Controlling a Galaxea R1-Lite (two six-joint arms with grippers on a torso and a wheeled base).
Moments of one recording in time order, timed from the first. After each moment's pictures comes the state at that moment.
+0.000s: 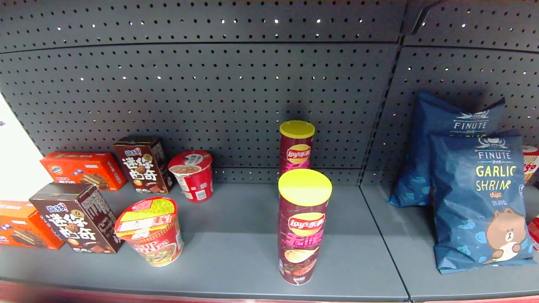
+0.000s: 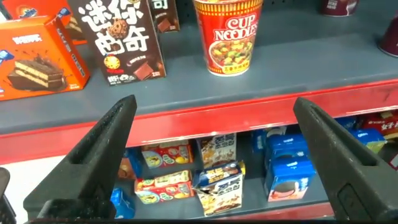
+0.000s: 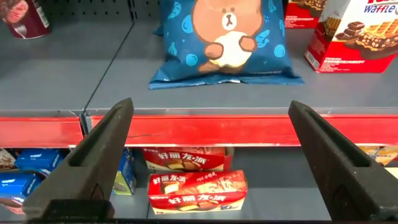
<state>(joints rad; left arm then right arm) -0.01 0.00 0.00 0.00 -0.11 0.08 0.00 0.00 0.00 0.00 -0.02 0.00</state>
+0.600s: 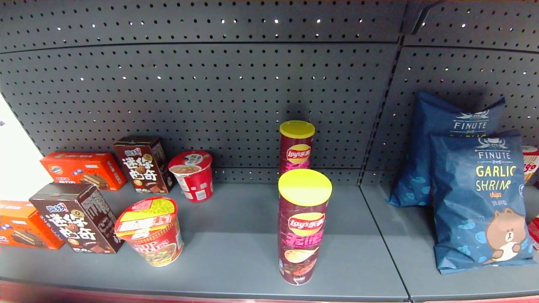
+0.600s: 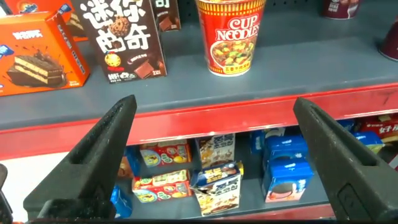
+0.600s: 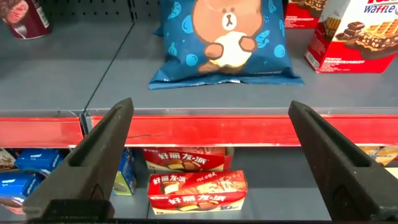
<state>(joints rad) -0.01 0.00 0.00 0.00 -0.11 0.06 0.00 0.00 0.00 0.00 -0.02 0.00</state>
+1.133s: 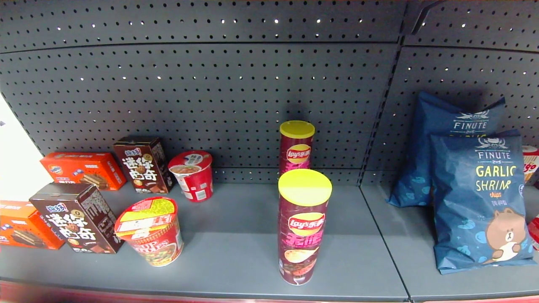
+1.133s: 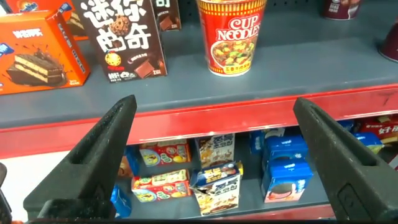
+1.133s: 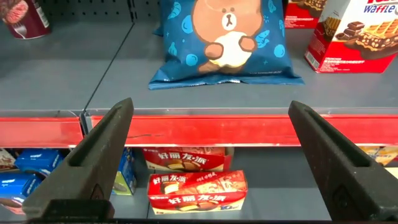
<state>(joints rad) -0.01 0.00 0.00 0.00 -0.10 0.05 0.00 0.00 0.00 0.00 -0.02 0.00</state>
